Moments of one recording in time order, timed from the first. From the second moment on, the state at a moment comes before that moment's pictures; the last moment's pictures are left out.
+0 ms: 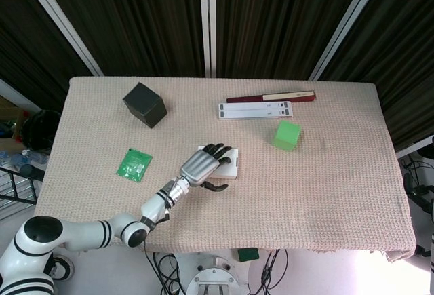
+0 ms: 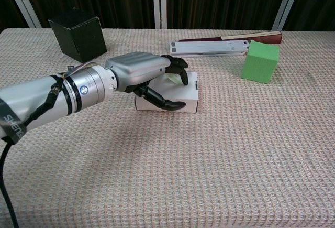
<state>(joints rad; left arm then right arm) -0.91 -1.80 -0.15 -1.30 1.24 0.86 0.28 0.03 -1.13 0.20 -1.56 -1.50 1.72 0.05</state>
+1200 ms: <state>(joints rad) -0.85 -1.68 -0.18 -1.49 1.26 0.98 0.24 0.03 -1.13 0.20 -1.56 -1.50 1.72 0.07</state>
